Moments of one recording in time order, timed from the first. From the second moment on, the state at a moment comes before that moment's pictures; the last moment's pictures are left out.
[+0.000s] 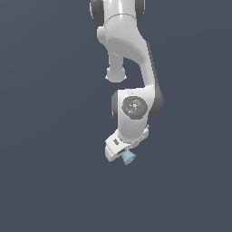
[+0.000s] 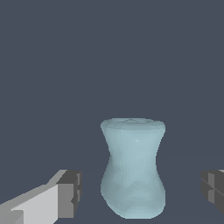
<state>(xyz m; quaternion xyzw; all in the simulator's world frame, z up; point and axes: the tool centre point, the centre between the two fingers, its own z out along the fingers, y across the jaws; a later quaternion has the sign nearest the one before) 0.090 0.049 0.093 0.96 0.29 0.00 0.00</state>
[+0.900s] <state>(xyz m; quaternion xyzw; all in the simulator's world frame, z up) 0.090 0.049 0.052 0.96 0.29 0.00 0.00</state>
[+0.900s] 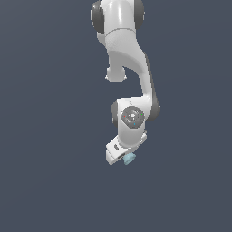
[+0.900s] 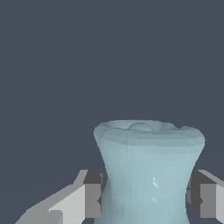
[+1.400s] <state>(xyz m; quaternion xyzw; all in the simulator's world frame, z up) 0.089 0.052 0.056 0.96 0.29 0.00 0.00</state>
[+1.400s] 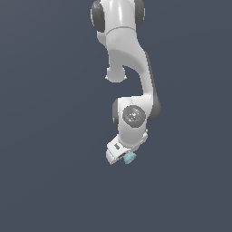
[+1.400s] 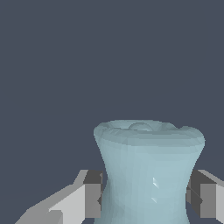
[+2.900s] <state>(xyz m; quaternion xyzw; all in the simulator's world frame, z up) 0.072 0.199 0.283 0.96 0.29 0.00 0.00</state>
